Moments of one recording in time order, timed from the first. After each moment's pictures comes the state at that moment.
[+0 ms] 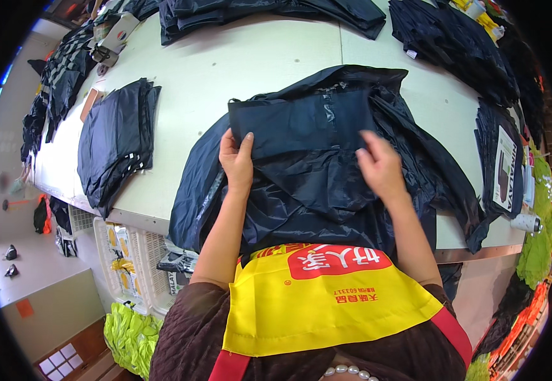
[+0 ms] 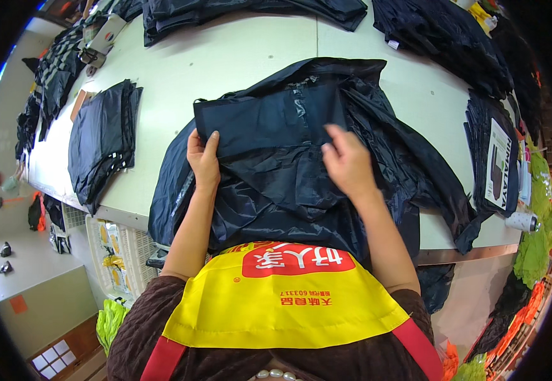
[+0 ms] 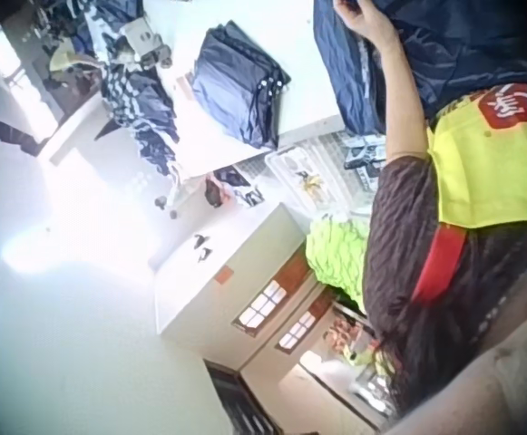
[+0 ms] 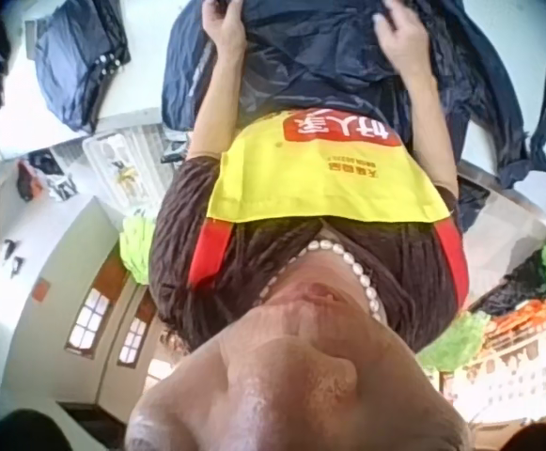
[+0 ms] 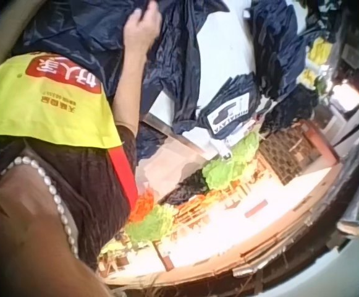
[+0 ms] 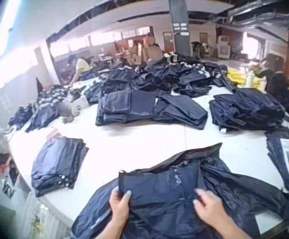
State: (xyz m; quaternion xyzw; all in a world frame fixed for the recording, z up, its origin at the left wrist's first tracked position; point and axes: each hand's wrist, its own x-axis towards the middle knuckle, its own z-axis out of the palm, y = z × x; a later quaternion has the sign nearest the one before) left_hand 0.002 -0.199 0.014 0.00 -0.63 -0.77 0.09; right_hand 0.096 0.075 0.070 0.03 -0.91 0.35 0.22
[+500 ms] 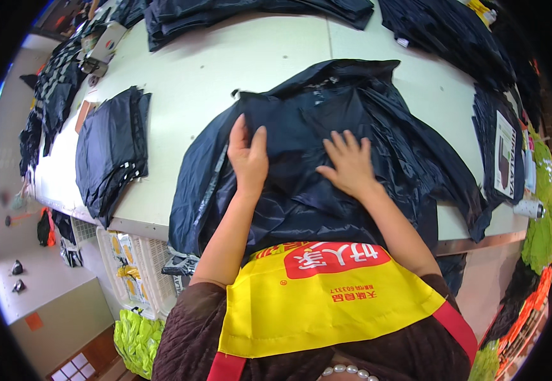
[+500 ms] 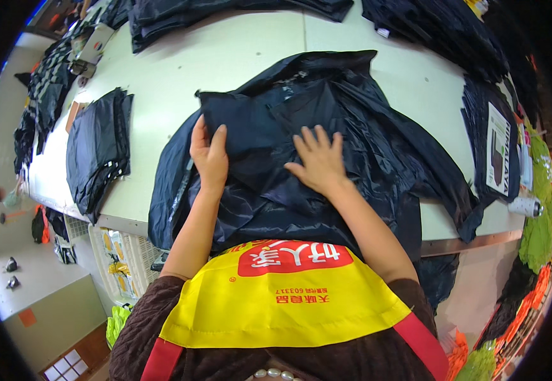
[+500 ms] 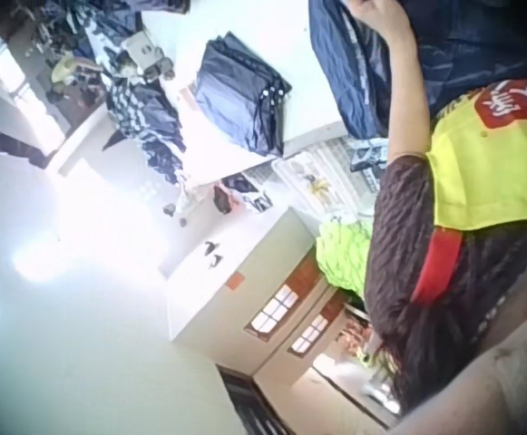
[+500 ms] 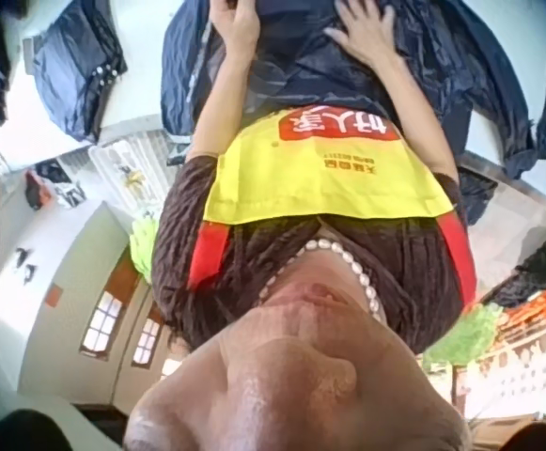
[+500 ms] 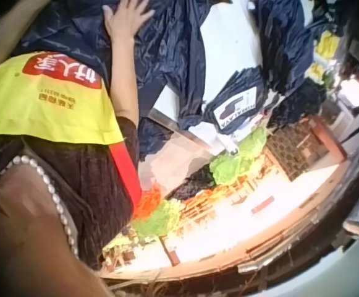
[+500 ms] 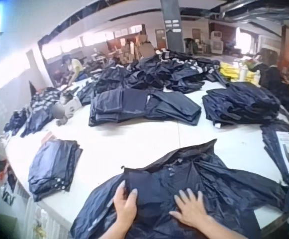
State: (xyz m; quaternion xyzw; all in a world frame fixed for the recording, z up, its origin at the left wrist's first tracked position) left_hand 0.009 -0.153 0.045 -0.05 -0.71 -0.70 0.11; right_hand 0.098 0.047 0.015 0.07 -0.99 0.10 0.03
